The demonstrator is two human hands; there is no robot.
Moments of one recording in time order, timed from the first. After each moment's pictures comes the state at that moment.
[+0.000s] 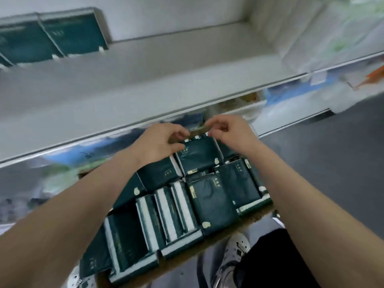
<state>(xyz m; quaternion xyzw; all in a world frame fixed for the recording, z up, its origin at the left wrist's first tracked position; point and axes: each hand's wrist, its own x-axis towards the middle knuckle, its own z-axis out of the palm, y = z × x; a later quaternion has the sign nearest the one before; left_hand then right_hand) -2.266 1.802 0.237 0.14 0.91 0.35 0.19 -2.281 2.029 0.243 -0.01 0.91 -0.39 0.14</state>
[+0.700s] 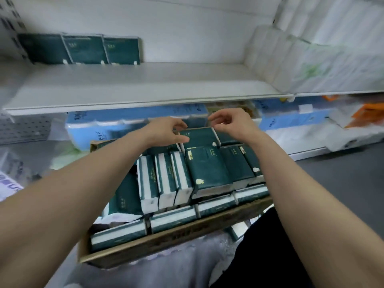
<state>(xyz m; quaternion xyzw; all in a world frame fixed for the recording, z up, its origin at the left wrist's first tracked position) -2.190 1.811 0.227 0.12 0.95 0.26 0.09 -2.218 2.046 0.246 -0.14 0.92 -0.36 0.03</state>
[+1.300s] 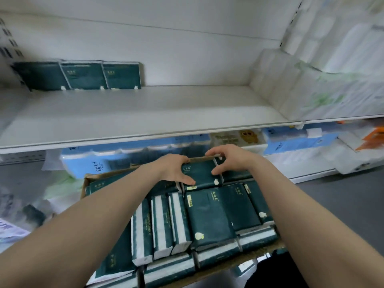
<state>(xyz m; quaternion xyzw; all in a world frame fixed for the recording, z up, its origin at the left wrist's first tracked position) -2.244 1.828 0.206 0.12 0.94 0.23 0.23 -2.284 2.043 0.246 -0.15 0.93 -0.20 0.26</state>
